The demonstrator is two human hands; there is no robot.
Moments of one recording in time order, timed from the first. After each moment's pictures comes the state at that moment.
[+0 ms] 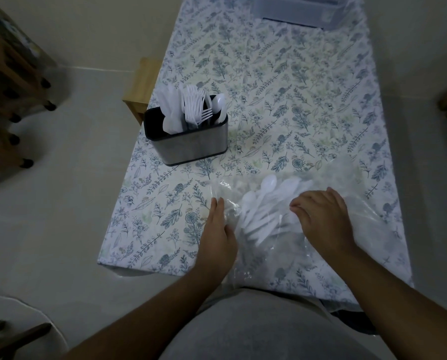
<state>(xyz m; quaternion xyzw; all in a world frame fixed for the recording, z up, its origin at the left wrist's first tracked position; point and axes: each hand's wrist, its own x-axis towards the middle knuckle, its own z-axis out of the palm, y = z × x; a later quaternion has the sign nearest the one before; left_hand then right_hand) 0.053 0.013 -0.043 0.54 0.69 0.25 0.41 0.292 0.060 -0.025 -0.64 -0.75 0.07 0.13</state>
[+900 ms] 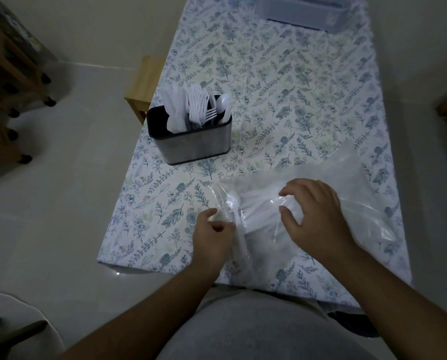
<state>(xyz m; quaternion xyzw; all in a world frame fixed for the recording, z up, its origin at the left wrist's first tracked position) 0.049 0.023 -0.029 0.27 0.75 0.33 0.51 0.255 0.059 0.025 -0.58 -0.78 0.12 0.20</state>
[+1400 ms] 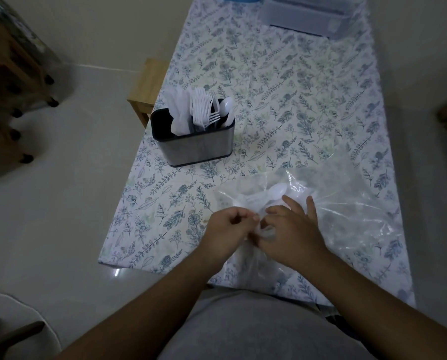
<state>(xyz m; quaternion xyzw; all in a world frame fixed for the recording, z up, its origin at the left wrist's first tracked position) 0.056 0.041 0.001 0.33 0.63 0.33 0.63 0.218 0.051 0.012 -0.62 -0.75 0.23 -0.06</state>
